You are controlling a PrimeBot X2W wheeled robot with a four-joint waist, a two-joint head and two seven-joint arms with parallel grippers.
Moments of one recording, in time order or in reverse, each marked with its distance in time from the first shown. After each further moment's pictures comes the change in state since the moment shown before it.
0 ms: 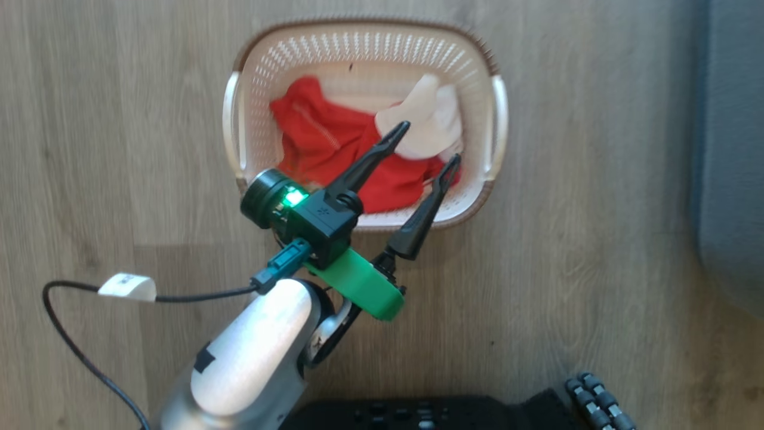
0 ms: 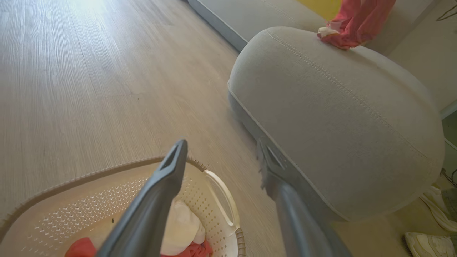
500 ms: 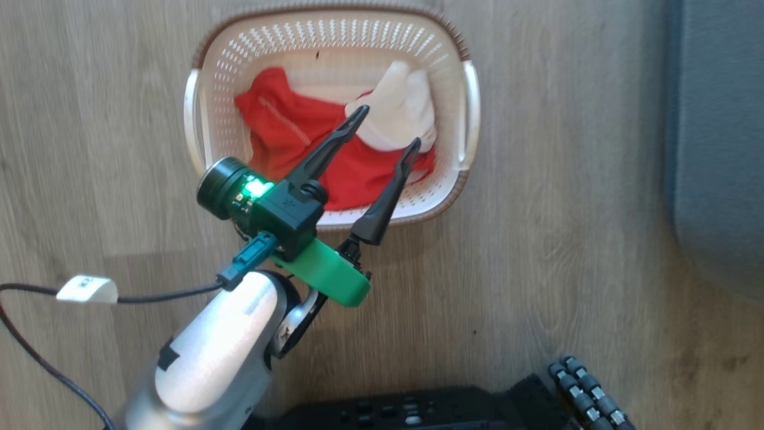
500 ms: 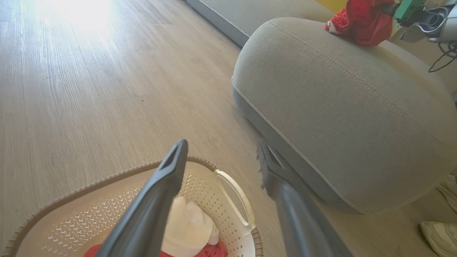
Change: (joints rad) left arm -0.005 0.081 0.038 -0.049 0.028 0.028 0.019; right arm 0.151 0.227 -0.182 0.265 -0.233 0.000 -0.245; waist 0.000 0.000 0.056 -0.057
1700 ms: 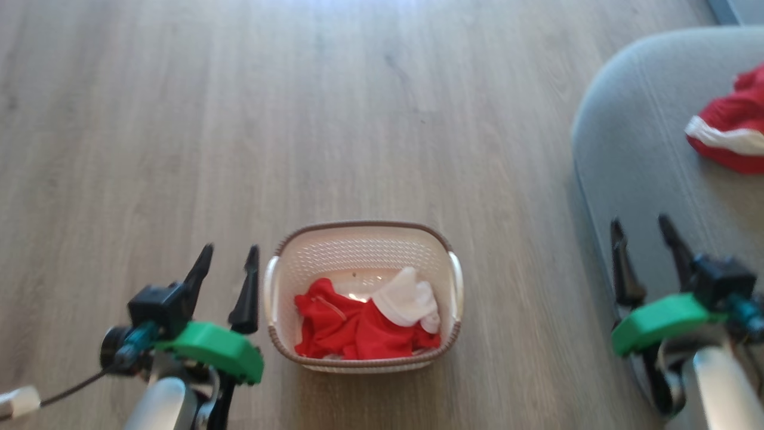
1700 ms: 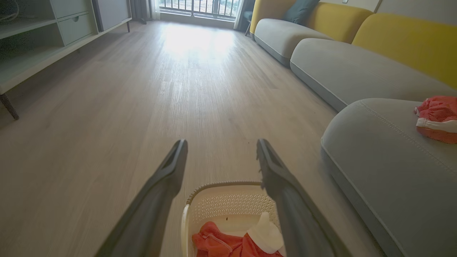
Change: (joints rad) left arm 0.371 0.015 0.321 0.189 -0.116 0.070 -0.039; right arm 1.059 0.437 0.612 -0.711 0.157 0.000 -0.011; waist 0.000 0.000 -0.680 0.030
